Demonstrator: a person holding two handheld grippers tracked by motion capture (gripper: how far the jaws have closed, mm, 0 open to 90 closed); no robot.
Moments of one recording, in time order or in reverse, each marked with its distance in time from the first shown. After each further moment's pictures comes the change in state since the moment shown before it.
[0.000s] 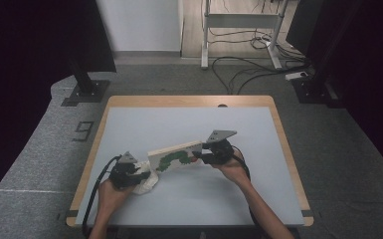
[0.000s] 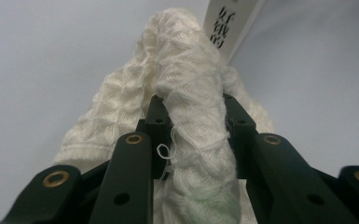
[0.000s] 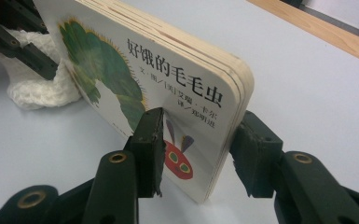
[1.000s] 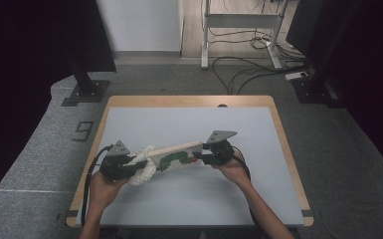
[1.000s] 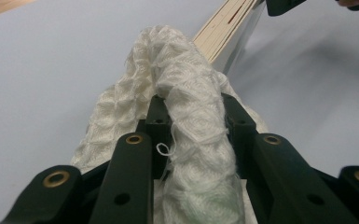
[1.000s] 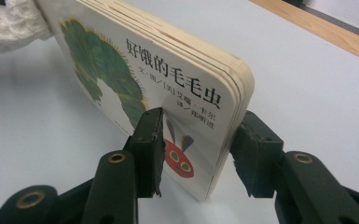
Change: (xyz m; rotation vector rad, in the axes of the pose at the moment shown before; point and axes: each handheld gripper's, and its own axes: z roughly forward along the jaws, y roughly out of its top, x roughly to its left) left arm -0.015 0.036 -0.055 -0.113 0.030 0.077; right arm 0.001 -0.001 -0.001 0.002 0.001 -0.001
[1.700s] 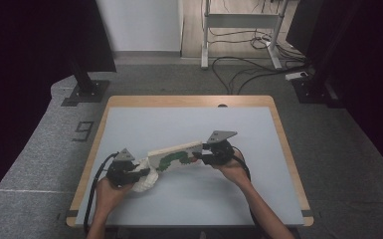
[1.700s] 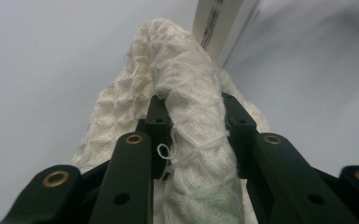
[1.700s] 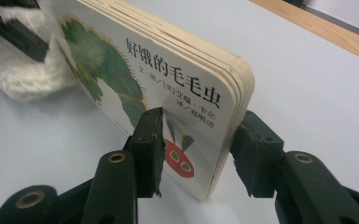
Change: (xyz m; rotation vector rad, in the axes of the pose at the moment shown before) left arm 0.009 -0.034 0.040 0.072 -0.042 -0.058; right arm 0.000 -0.001 0.000 -0.002 0.002 0.002
